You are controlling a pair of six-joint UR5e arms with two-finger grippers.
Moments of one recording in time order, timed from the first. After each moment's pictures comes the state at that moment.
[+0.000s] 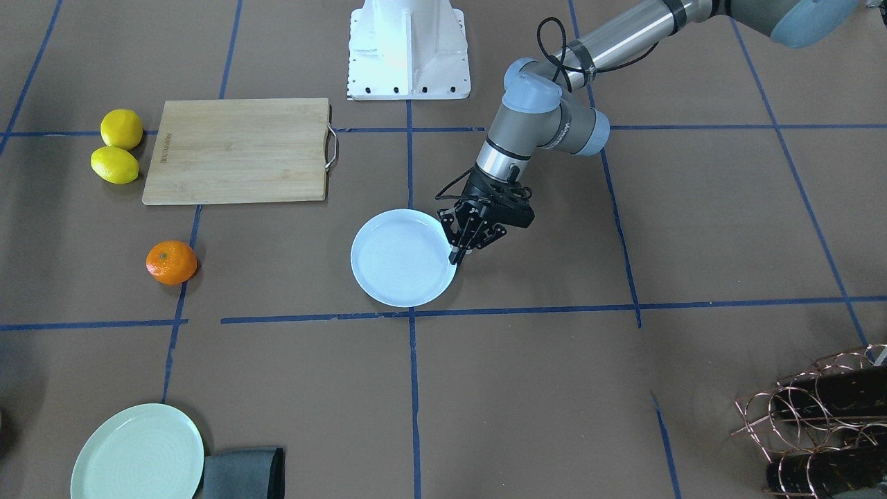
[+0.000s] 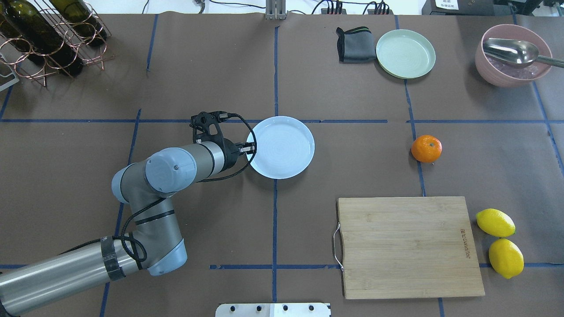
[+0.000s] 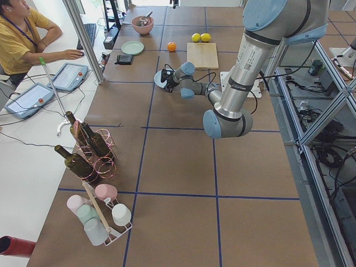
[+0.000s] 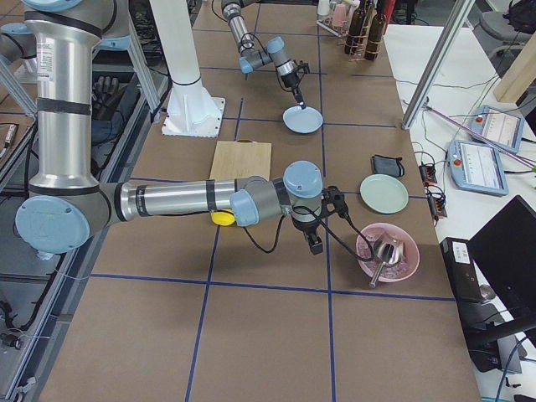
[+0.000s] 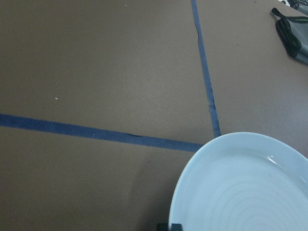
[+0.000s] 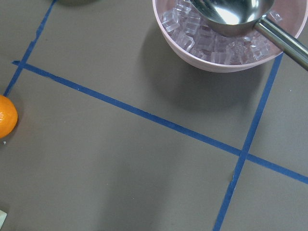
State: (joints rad) left arm -0.45 -2.14 -1.42 -2.41 -1.47 -1.38; right arm 1.46 -1.64 1.75 -1.32 2.39 -0.04
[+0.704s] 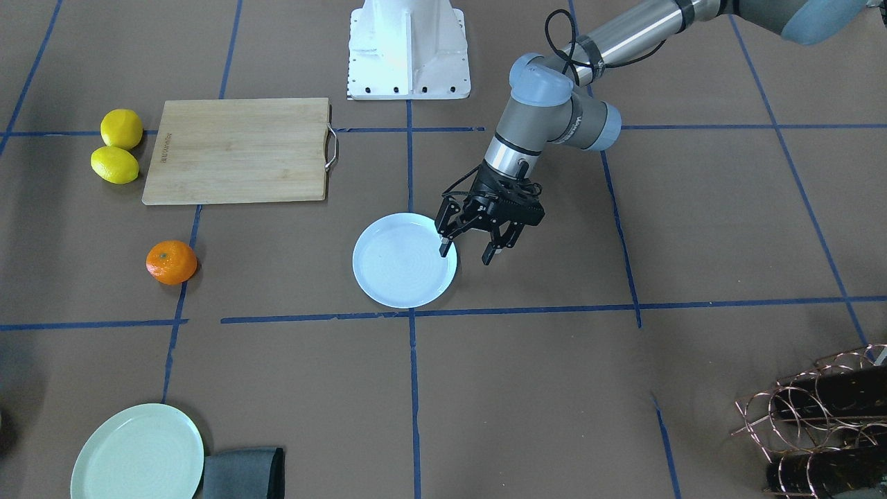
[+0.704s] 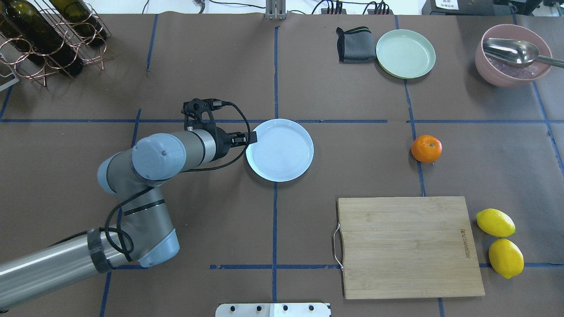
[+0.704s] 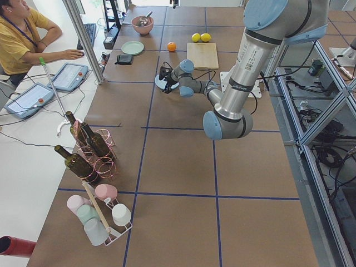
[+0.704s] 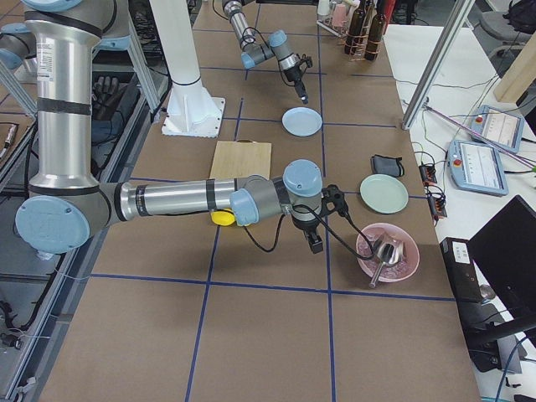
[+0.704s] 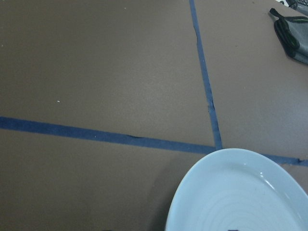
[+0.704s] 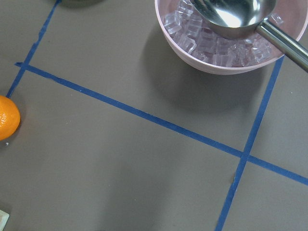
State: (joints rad) left arm -0.52 -2.11 -1.55 -2.29 -1.53 -1.26; right arm 1.45 -1.64 1.75 -1.32 2.39 -0.04
